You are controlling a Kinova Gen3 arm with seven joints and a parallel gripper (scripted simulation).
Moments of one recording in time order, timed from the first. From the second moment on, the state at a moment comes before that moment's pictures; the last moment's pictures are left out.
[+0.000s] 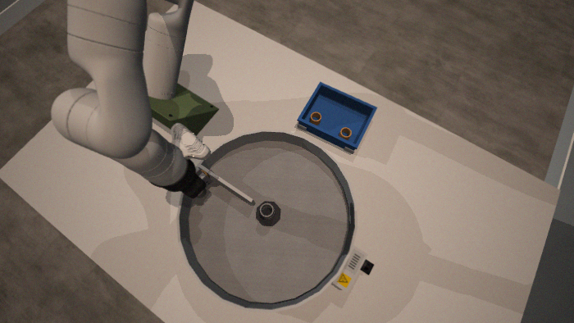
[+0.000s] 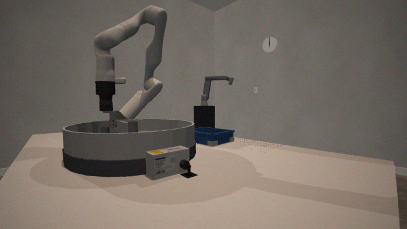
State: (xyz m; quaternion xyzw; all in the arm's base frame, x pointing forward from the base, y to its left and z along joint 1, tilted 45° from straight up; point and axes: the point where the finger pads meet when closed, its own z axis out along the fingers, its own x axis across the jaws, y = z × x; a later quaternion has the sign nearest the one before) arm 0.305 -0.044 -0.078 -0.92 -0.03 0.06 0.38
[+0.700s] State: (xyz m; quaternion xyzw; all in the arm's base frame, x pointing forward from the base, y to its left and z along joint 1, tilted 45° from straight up) arm 0.305 -0.050 -0.071 -0.92 -0.03 0.06 0.38
